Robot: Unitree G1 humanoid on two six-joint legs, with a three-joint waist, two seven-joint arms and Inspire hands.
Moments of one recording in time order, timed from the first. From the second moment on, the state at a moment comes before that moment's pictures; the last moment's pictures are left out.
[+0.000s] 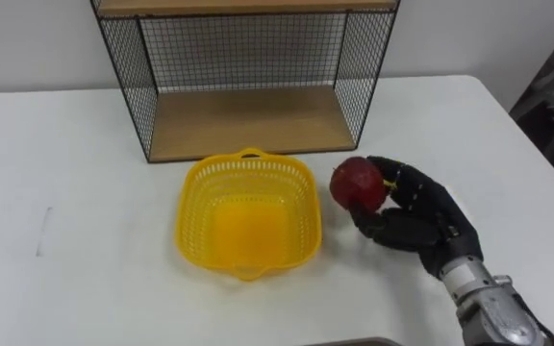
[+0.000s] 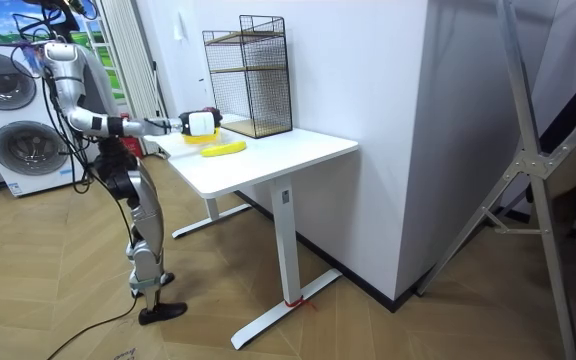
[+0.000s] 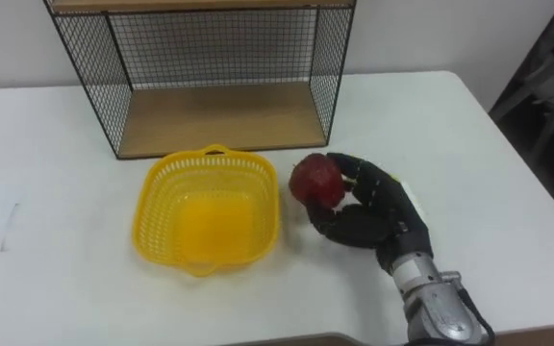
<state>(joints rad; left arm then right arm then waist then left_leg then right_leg) 0.28 0.22 0.04 1.08 0.28 0.00 -0.05 0.15 -0.28 0.02 0.09 0.31 -0.13 0.19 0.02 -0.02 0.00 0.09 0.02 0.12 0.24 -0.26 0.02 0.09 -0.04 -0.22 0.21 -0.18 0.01</state>
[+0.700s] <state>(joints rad) 0.25 0.24 -0.01 1.13 0.27 -0.01 -0.05 0.10 -0.31 0.10 -0.14 -0.08 -0.13 0.24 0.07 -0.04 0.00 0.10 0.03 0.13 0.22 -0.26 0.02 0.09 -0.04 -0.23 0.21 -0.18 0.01</state>
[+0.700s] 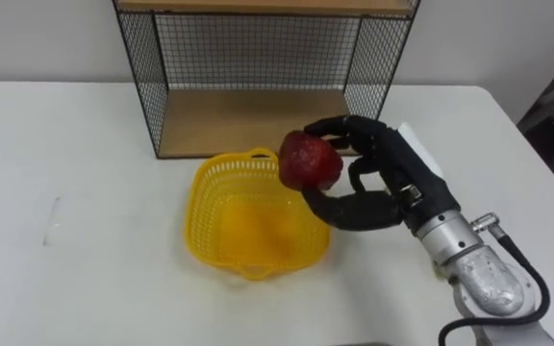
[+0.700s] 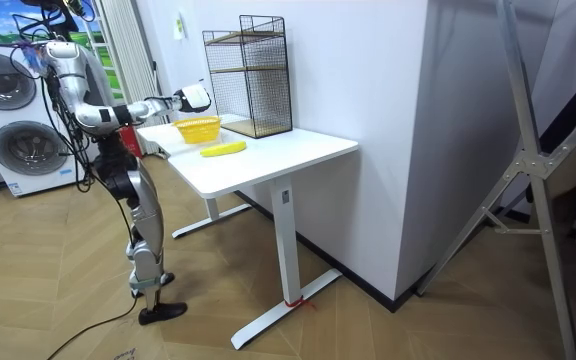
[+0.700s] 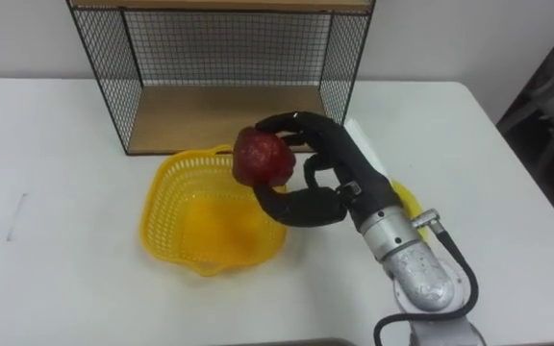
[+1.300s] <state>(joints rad) 0.23 0.24 -0.06 1.07 0.28 0.04 -0.05 0.07 -0.32 0.25 -0.04 -0.19 -0.04 0.26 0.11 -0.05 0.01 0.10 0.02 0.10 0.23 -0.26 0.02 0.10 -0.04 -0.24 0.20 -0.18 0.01</state>
